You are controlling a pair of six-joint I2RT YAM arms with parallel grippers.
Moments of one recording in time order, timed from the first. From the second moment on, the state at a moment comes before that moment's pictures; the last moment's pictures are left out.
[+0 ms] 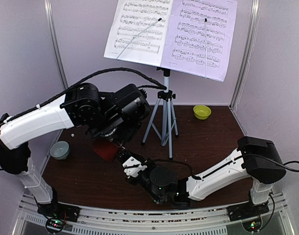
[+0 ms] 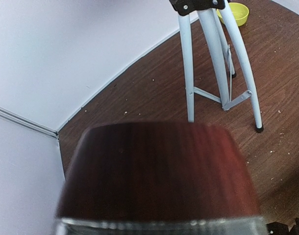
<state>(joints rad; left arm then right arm) -1.26 1.66 1.83 -1.21 -0.81 -0.36 1.46 1.95 1.02 0.98 0.80 -0.41</state>
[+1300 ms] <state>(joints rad) -1.28 1.59 1.71 -1.02 -0.79 -0.32 1.38 1.88 0.92 1.02 0.66 -0.35</state>
